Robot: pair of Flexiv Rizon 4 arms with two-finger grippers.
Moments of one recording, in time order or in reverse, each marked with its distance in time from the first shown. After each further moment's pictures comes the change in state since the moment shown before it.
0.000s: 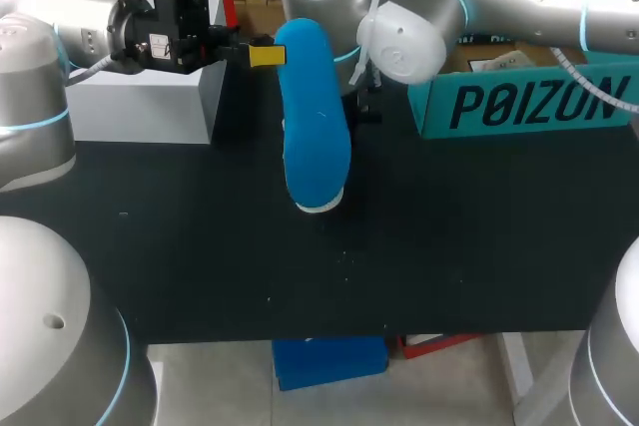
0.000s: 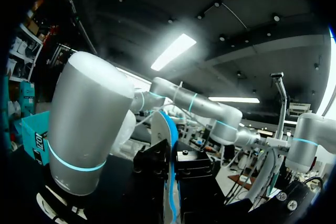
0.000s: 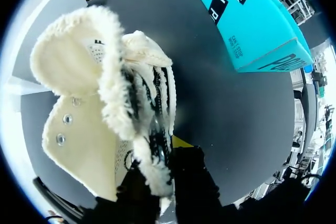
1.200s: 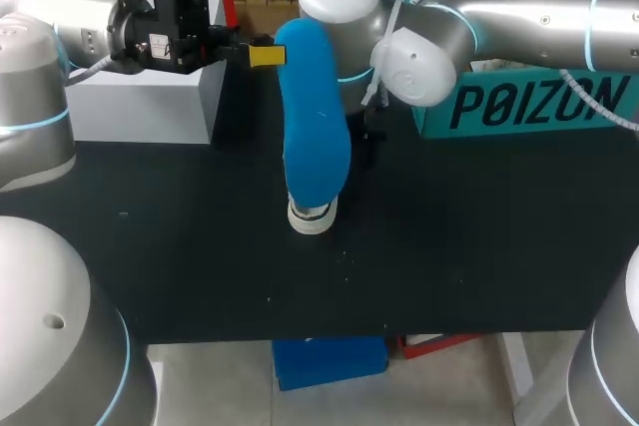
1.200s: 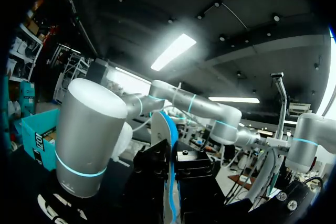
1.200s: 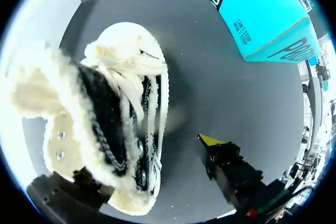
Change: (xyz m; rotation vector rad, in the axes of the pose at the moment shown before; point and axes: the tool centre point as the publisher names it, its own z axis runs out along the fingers) left arm 0.000 0.000 0.000 0.000 0.000 0.000; right arm -0.005 -0.006 0.023 0.009 0.047 0.040
